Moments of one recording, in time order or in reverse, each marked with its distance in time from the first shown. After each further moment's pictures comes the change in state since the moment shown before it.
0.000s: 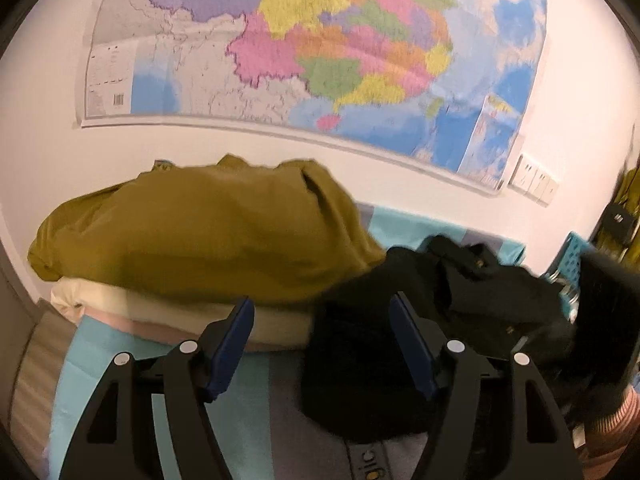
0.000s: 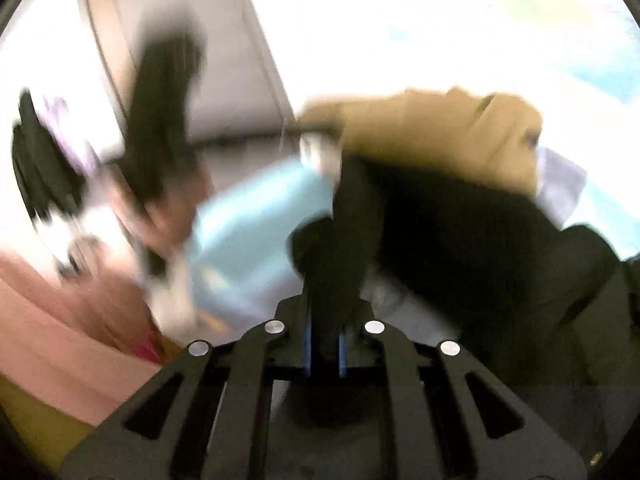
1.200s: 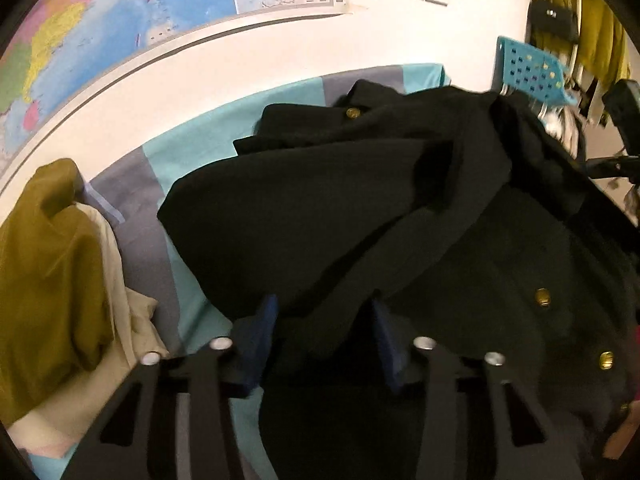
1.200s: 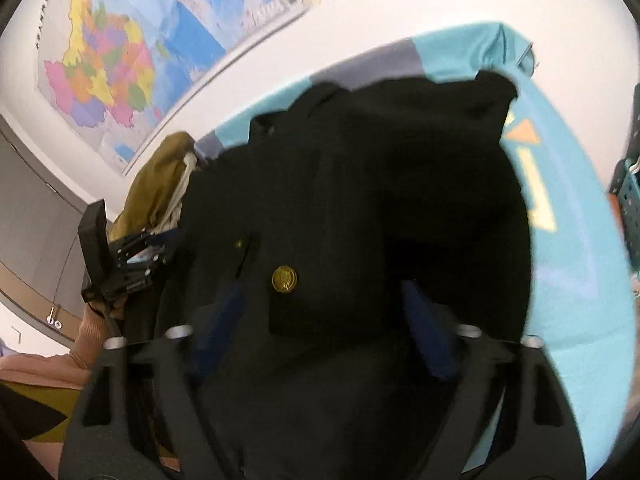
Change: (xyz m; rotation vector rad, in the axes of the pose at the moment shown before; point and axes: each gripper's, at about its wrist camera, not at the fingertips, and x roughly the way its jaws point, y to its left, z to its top) left arm 0.186 -0.204 -0.073 0.567 0.342 -0.101; right arm -0.256 -0.168 -0.240 0.729 -0.138 -0.431
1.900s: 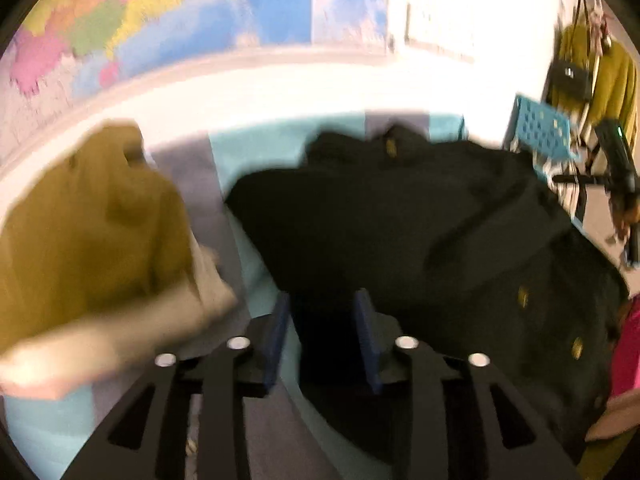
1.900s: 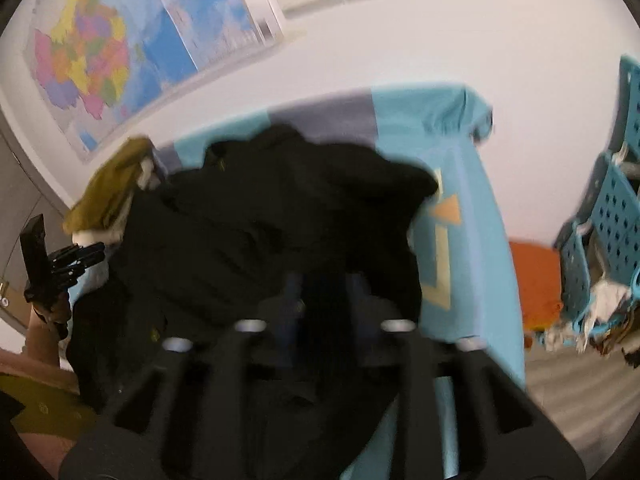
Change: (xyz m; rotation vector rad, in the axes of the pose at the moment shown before) left arm -0.063 0.042 -0.029 -0.161 -0.139 -0.009; right arm -0.040 -0.006 0.035 -0.153 -0.117 -0.221
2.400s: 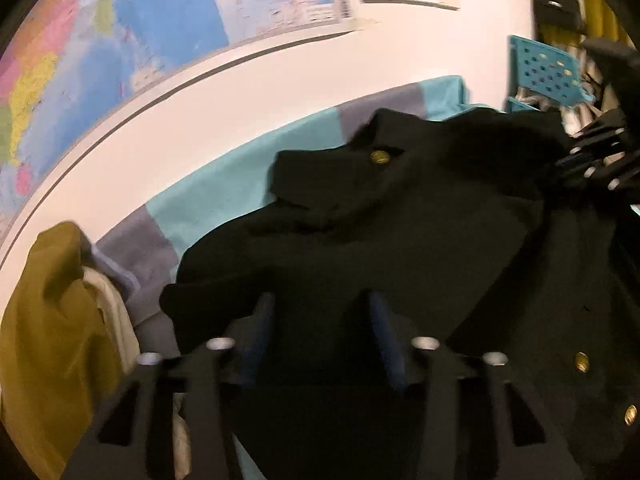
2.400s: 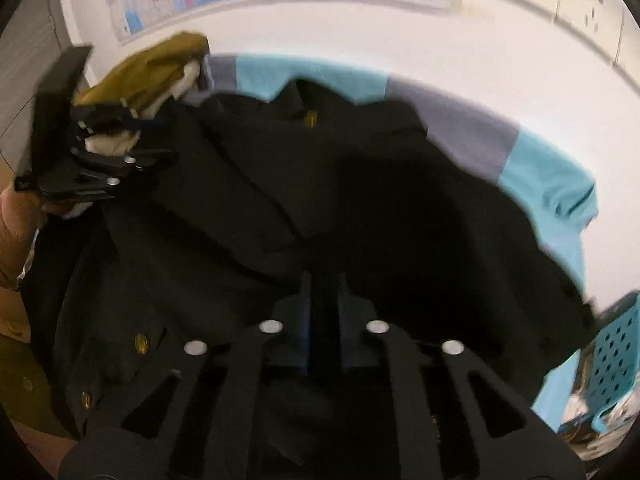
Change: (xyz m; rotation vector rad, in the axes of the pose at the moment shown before) left arm 0.095 -0.049 0.060 0.211 0.073 0.111; right arm 0.099 0.100 0.030 -0.412 0.173 -0.006
